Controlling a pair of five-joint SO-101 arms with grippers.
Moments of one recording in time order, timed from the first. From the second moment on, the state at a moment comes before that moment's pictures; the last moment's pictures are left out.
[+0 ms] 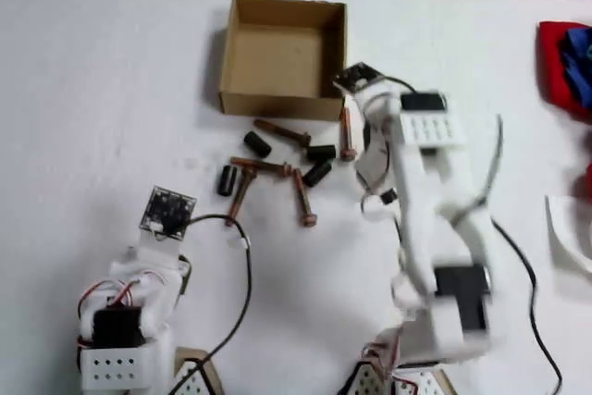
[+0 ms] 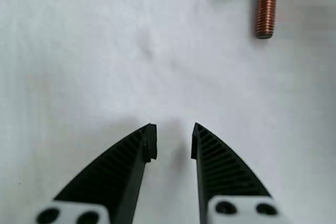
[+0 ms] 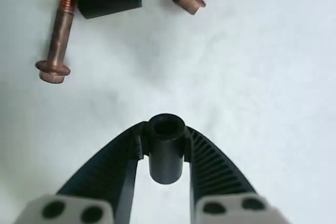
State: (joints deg) left arm -10.7 -103.0 95.9 74.5 -17.6; right arm -7.0 -2.4 16.7 78.2 32.2
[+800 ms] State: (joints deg) left arm -10.6 -103.0 95.9 74.5 -17.6; right arm -4.2 -62.4 60.4 54.3 17.6
